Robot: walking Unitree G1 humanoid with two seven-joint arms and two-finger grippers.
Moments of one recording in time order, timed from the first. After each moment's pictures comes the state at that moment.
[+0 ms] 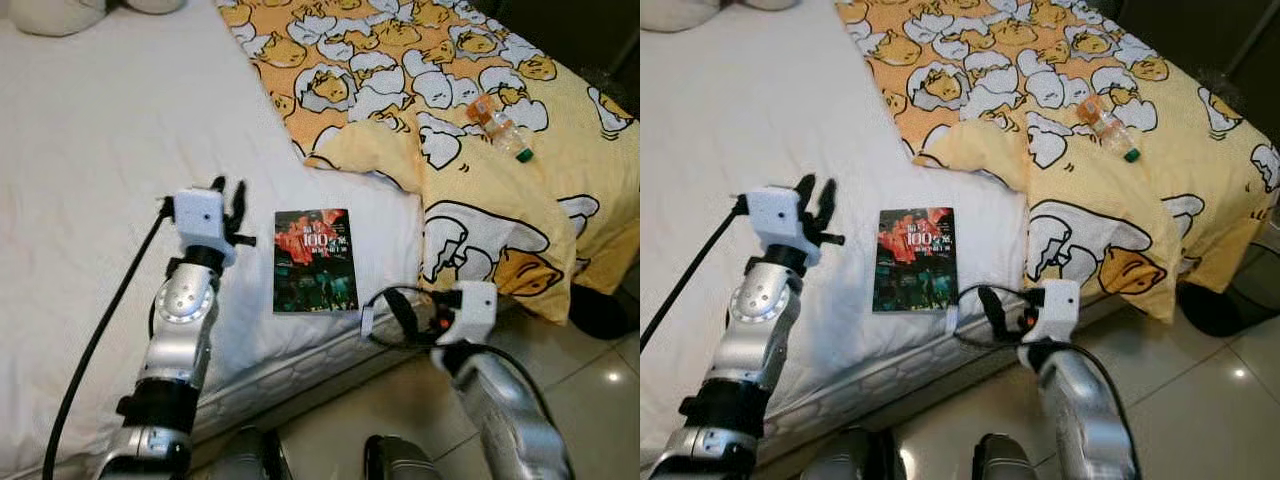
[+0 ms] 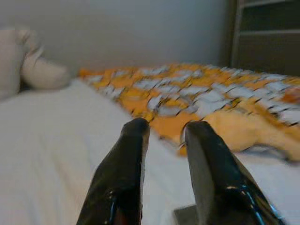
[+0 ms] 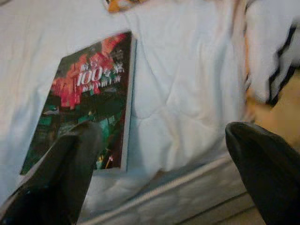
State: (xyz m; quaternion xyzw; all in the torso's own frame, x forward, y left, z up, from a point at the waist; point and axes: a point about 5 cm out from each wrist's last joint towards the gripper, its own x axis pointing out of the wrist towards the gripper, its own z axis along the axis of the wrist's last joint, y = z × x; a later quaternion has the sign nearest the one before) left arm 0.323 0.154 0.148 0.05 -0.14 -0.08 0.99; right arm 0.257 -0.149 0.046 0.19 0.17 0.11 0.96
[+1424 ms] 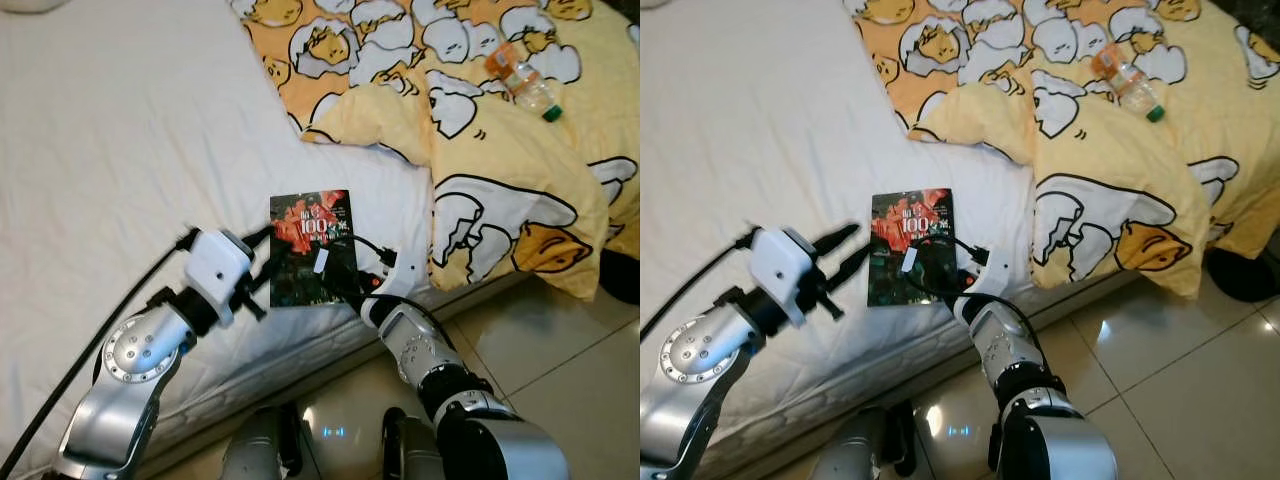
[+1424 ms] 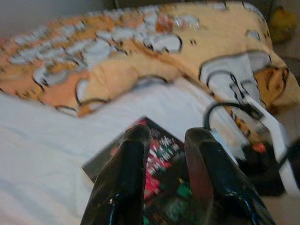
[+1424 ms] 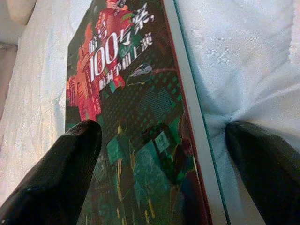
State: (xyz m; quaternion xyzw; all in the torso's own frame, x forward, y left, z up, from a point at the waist) left arm 0.245 0.146 0.162 0.16 -0.05 -0.32 0.93; right arm 0.320 -0.067 0.036 0.34 0.21 0.17 0.90
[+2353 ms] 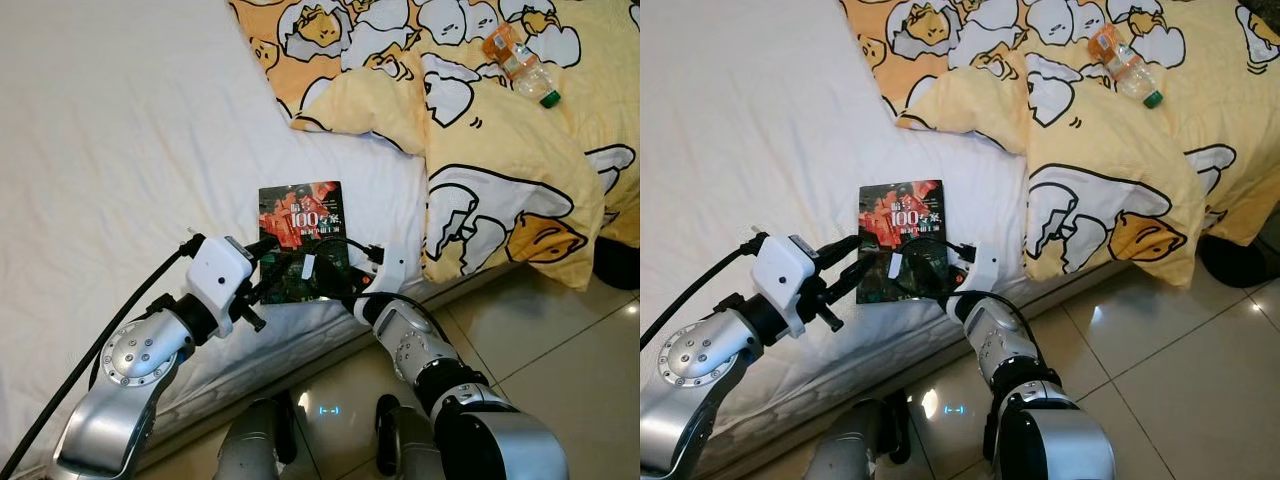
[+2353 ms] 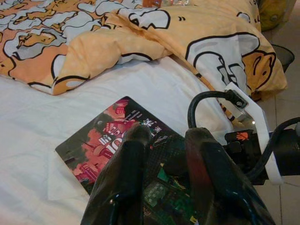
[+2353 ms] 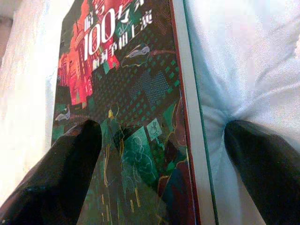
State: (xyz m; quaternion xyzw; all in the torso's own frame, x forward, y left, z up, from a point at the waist) left arm 0.241 0.146 0.158 0.15 -0.03 -0.32 0.93; right arm 0.322 -0.056 0.041 0.29 0.21 0.22 0.91
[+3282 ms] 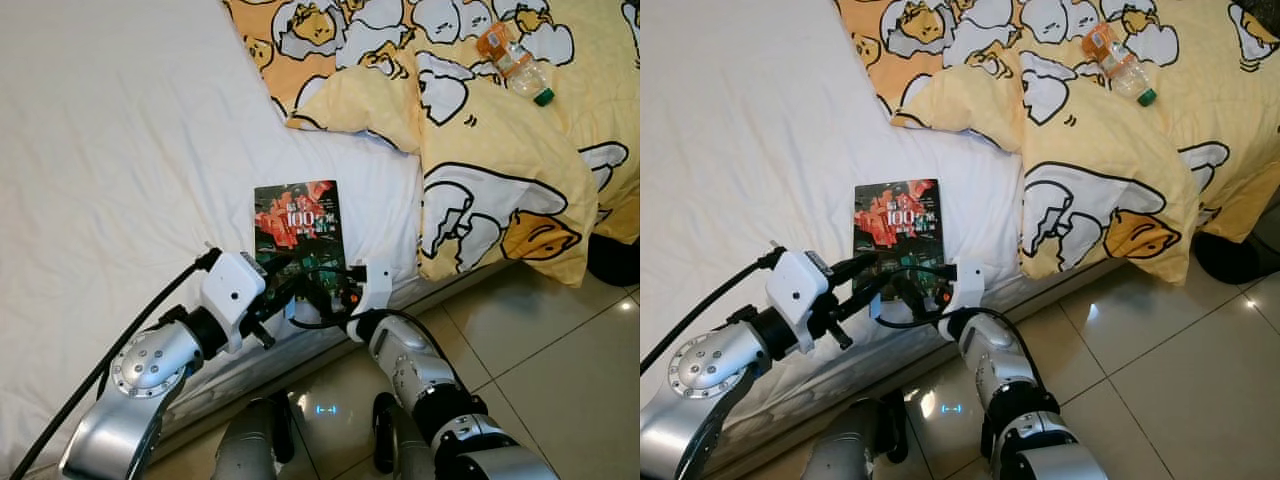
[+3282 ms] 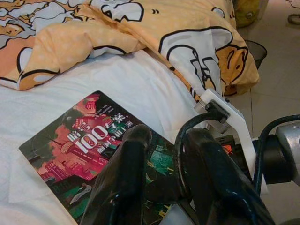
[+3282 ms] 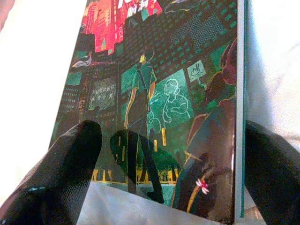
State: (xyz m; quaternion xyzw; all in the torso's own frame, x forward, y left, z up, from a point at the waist) left arm 0.232 0.136 0.150 0.15 -0.01 -0.36 0.92; right arm 0.300 -0.045 0.032 0.21 0.20 0.28 0.92
